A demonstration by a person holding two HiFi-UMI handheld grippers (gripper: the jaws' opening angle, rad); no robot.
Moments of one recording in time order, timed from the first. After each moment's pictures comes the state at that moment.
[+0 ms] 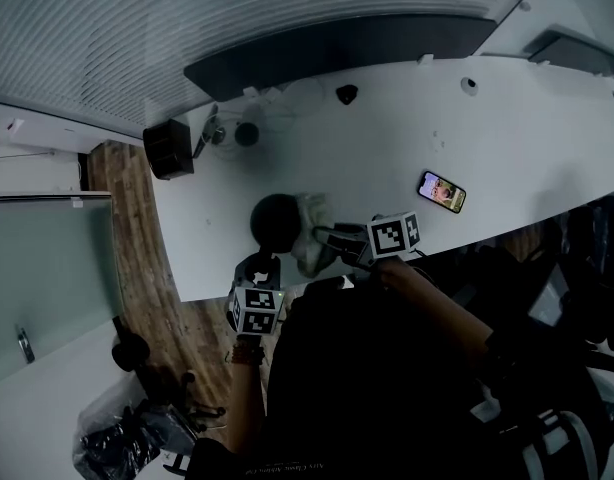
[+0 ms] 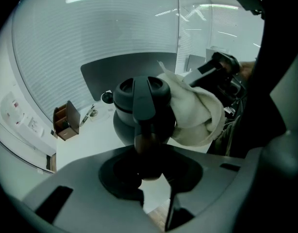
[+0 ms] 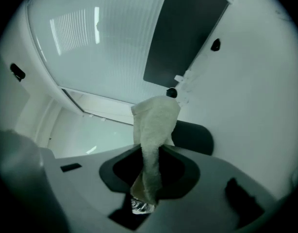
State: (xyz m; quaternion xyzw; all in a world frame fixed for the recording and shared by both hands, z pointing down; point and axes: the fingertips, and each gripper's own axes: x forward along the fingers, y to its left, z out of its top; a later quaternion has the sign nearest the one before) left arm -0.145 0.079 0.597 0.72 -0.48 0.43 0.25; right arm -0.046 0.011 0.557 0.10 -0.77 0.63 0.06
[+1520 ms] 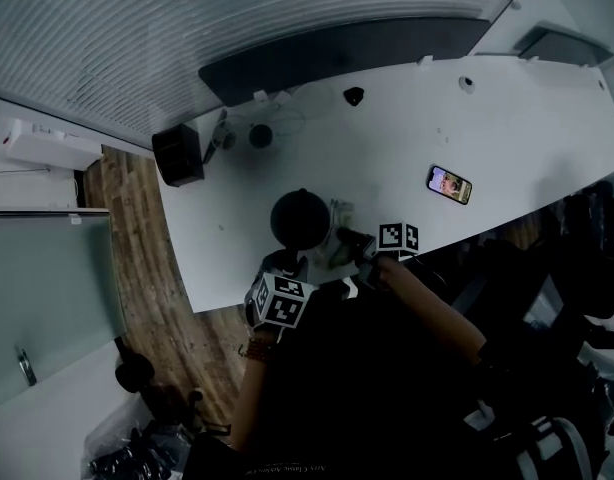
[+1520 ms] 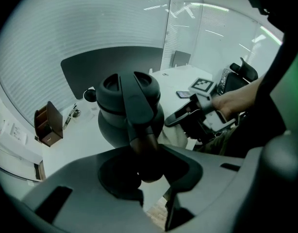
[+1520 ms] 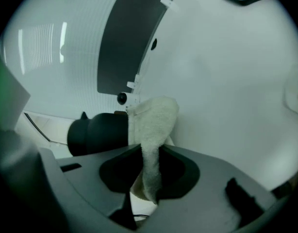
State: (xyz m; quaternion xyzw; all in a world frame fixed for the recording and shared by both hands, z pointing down) left arm -0.131 0.084 0.599 0.76 -0.38 0.44 0.28; right arm -0.033 0.041 0.689 0.28 -0.64 0.71 0.07
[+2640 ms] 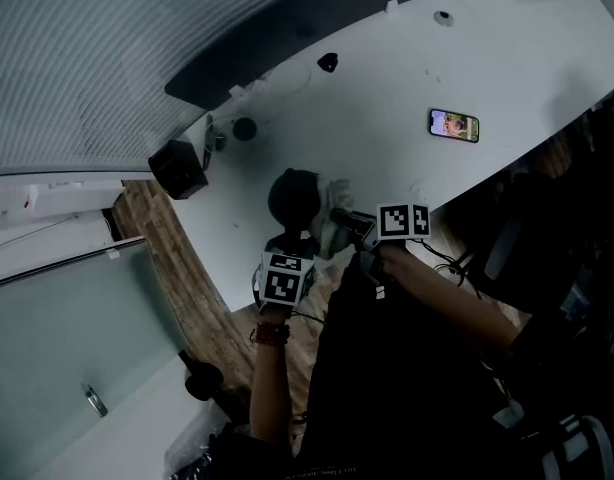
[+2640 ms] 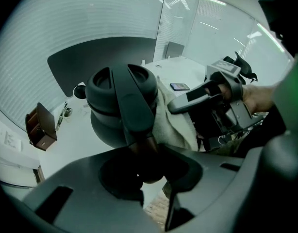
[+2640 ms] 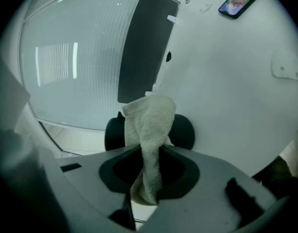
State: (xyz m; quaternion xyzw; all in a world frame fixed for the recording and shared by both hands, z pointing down) left arm -0.130 0.085 0.603 0.76 -0.33 0.49 0.29; right arm -0.055 0.049 0.609 0.29 -0.65 0.70 -0.04
